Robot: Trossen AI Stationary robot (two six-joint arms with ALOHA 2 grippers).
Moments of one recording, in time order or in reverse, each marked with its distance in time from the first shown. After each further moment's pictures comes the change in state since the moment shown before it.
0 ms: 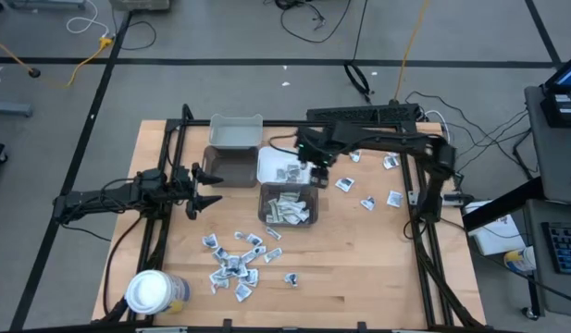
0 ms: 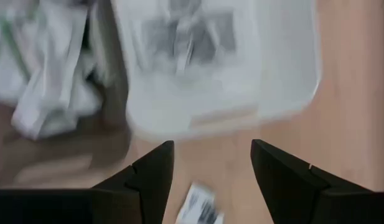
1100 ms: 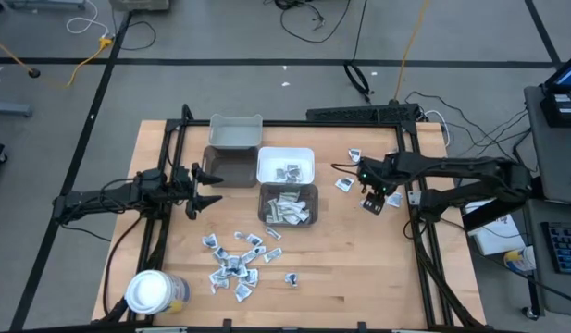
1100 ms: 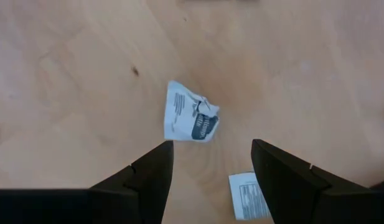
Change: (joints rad) left arm 0.000 0.000 0.000 0.000 0.000 0.000; right arm 0.003 -0.669 -0.880 0.063 -0.053 0.361
